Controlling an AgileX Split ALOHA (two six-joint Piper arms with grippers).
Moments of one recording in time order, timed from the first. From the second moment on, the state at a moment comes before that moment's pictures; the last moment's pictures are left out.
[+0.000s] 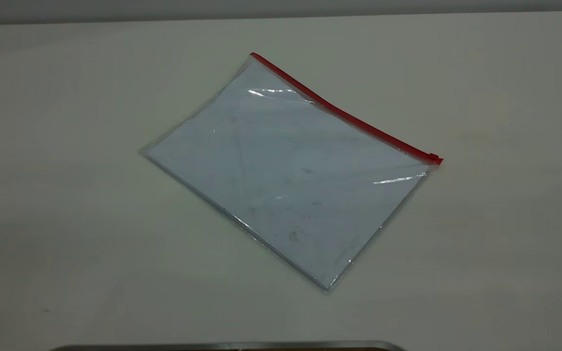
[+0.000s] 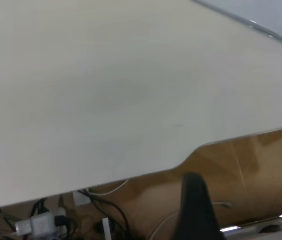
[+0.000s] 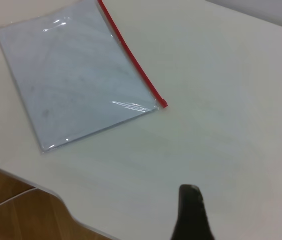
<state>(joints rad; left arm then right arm) -0.15 0.19 -0.49 -0.04 1.13 0.04 0.15 -0.02 -0.48 0.15 1.14 -0.27</state>
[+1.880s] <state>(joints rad) 0.04 -0.02 -0.49 -0.03 1.13 0.04 0.09 -0.02 -0.48 0.15 1.14 -0.27</state>
